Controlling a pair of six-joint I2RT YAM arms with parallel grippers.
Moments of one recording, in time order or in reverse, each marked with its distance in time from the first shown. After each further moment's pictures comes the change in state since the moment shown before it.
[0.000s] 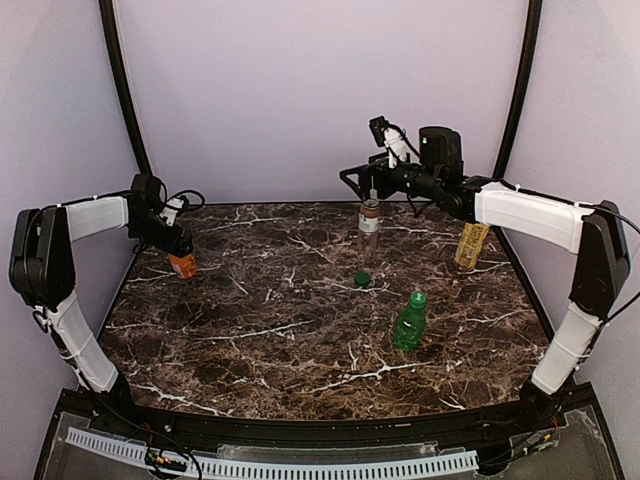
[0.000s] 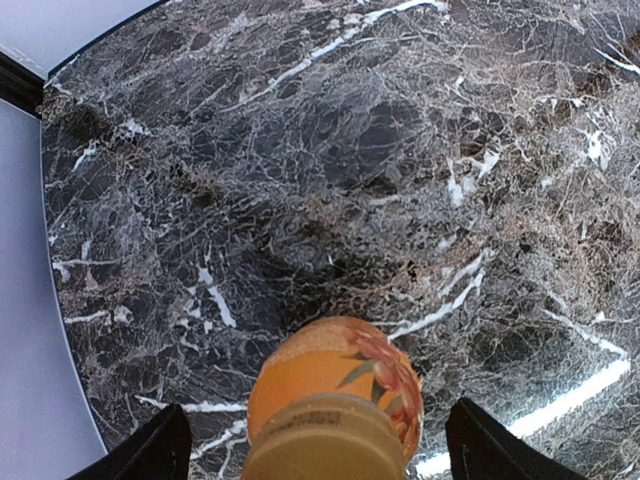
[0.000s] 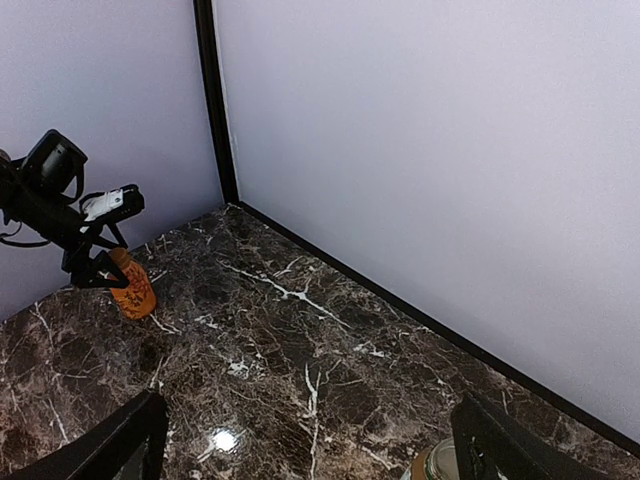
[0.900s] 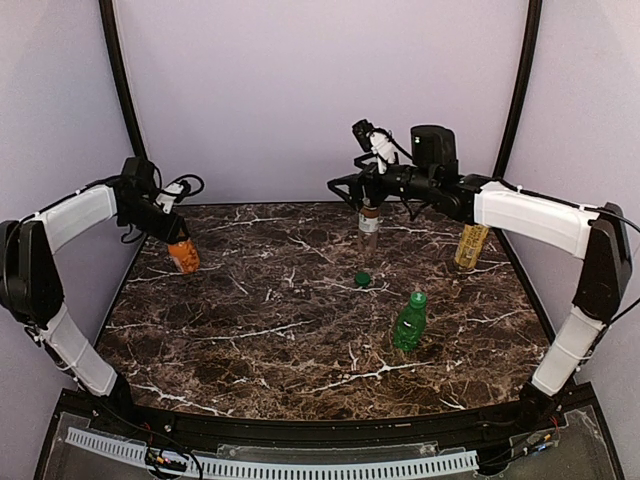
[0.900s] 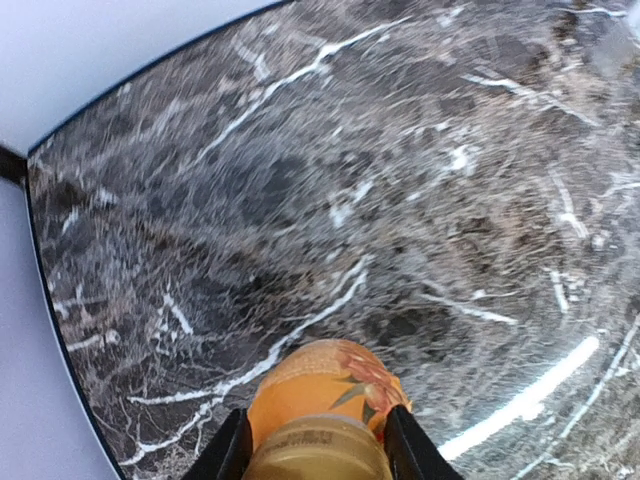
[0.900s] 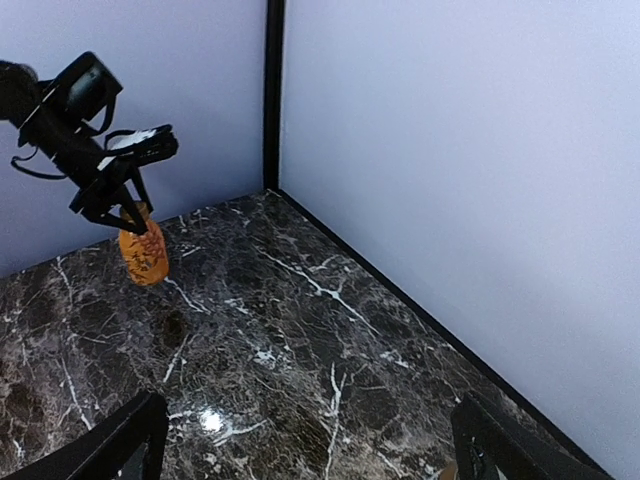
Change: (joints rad) left arm -0.024 -0.116 0.039 -0.134 0.113 0.031; right arm 0.055 -0.022 0.010 -0.061 -0.032 -0.119
